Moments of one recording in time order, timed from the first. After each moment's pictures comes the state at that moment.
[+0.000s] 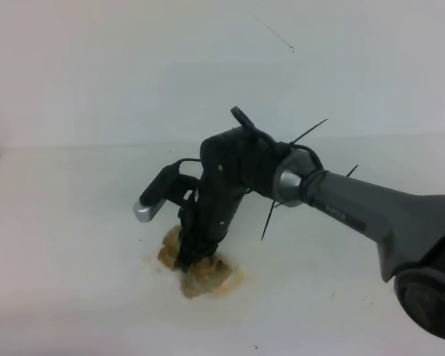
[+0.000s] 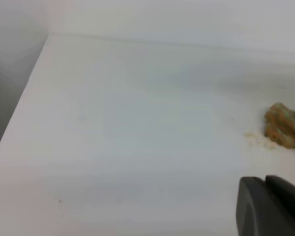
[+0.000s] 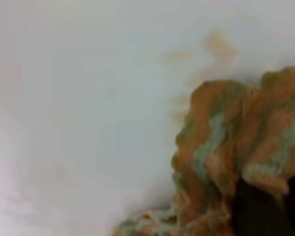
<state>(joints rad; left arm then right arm) -0.06 0.00 0.00 -0.14 0.31 -0.07 0.74 2.49 -2.12 0.14 0.99 -0.52</state>
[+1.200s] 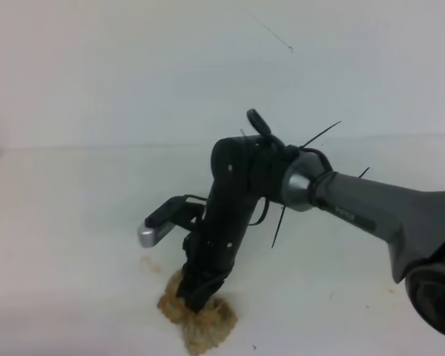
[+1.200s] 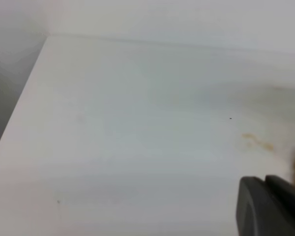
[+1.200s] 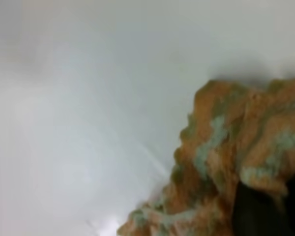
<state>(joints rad) -0.06 0.00 0.00 -0.14 0.31 -0.07 0.70 2.48 -2.01 0.34 1.17 -0.56</state>
